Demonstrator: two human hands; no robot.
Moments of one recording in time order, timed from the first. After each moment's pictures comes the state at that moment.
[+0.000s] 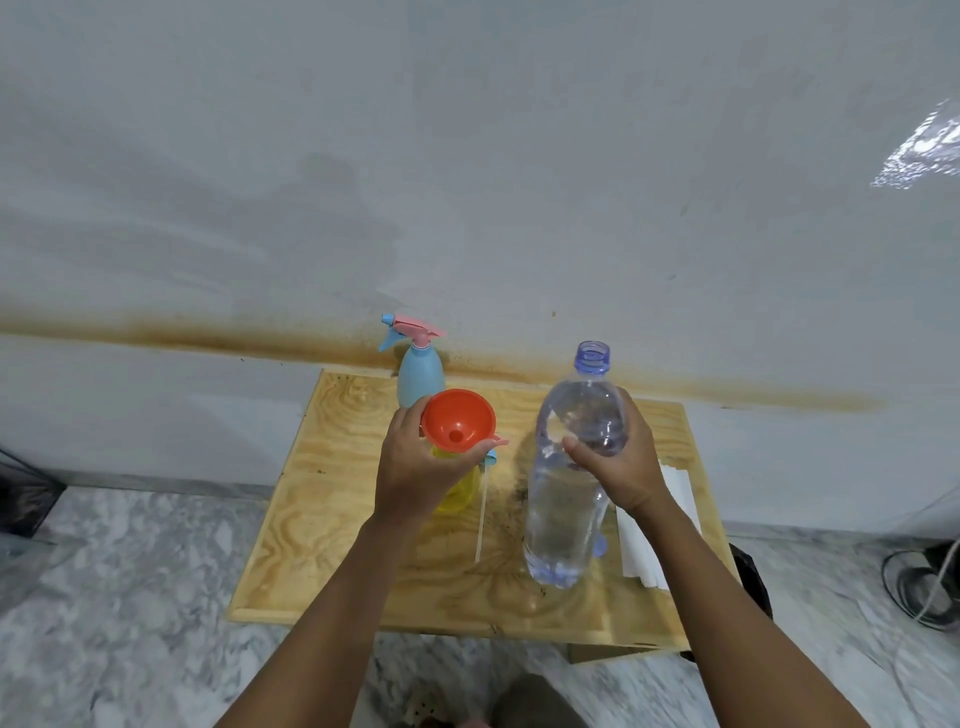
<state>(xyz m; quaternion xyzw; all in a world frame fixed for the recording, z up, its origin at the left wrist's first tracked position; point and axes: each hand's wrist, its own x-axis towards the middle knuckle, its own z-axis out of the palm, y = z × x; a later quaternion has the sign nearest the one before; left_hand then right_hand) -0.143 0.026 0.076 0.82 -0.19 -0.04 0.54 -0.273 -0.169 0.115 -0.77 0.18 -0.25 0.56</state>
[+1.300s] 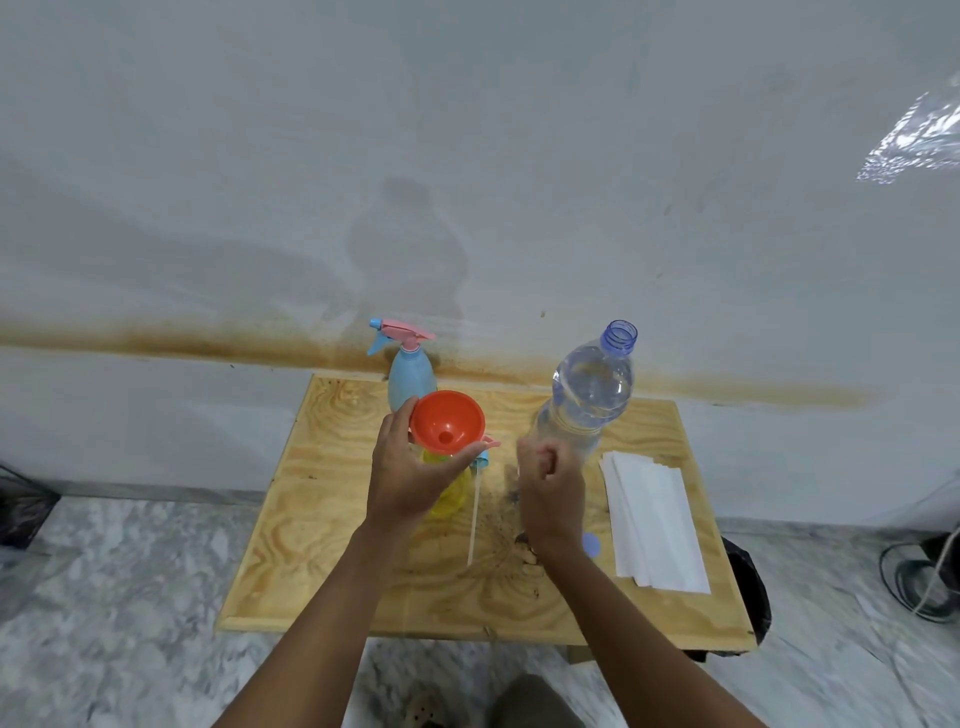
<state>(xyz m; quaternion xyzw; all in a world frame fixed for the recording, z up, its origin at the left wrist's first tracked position) -0.148 0.023 0.081 0.80 -0.17 -0.08 0.56 -0.245 -0.099 0.065 -0.72 0.41 -0.28 0.47</state>
